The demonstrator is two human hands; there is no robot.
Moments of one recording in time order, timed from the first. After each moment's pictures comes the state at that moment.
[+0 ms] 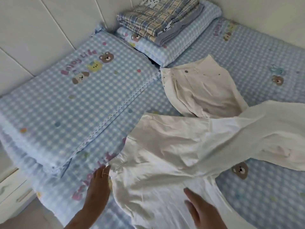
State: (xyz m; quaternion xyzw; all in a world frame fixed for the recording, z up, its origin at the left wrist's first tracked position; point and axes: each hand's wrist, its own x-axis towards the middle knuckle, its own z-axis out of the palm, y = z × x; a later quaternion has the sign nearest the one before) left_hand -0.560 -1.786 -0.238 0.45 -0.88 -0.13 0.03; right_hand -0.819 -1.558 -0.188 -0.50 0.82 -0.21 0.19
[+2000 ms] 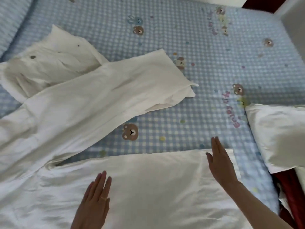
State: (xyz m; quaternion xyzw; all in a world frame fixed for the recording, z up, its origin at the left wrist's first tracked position) left_hand -0.745 -1.568 -0.268 -0.02 -0.99 -0.13 -0.01; right_hand -0.954 -1.192 -0.234 -0.04 0.99 -0.10 0.09
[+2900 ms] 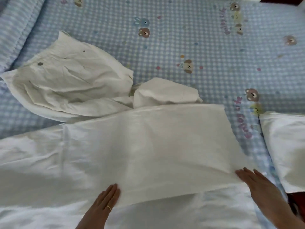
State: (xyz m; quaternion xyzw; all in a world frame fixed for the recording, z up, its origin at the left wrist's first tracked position) left_hand -0.764 -1.569 -0.267 -0.12 -0.97 -0.15 -0.14; right_hand -0.969 -1.101 -0.197 -0.28 0.95 -0.03 0.11
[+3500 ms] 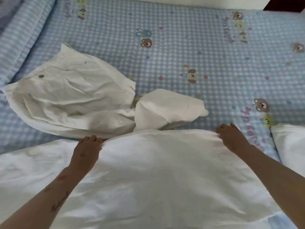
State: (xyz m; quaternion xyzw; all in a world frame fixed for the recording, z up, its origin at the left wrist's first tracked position) left_hand -0.971 -1.657 -0.254 0.09 -0.99 -0.02 -0.12; right_hand -1.166 -1.197 -0.266 -0.22 0.94 0.17 0.18
